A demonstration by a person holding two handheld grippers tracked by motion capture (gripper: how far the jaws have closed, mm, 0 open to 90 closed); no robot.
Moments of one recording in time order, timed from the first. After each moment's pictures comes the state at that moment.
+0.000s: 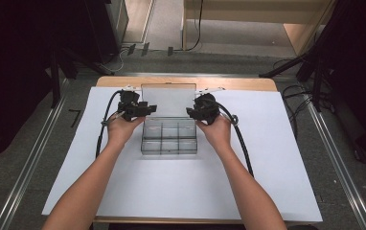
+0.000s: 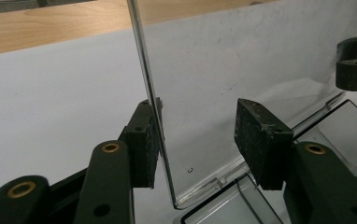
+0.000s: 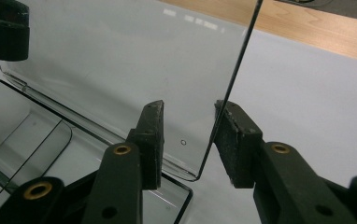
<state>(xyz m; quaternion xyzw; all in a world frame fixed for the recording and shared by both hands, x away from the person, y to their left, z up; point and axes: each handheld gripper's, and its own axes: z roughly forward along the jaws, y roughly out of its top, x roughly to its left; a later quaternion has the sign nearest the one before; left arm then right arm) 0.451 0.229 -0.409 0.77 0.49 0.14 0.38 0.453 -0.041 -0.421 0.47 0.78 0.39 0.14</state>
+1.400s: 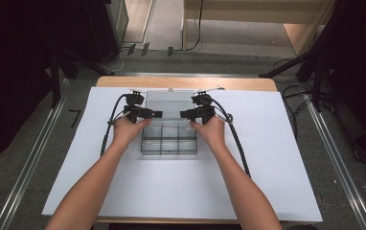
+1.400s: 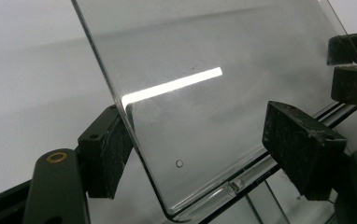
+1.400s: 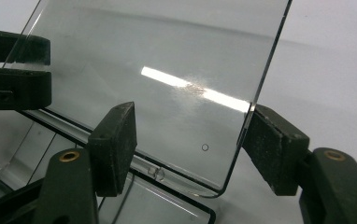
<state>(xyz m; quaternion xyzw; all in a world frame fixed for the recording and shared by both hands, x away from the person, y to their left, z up) 0.470 0.225 -0.436 0.76 0.54 0.05 0.35 0.473 -0.030 -0.440 0.54 0.76 0.36 0.05</state>
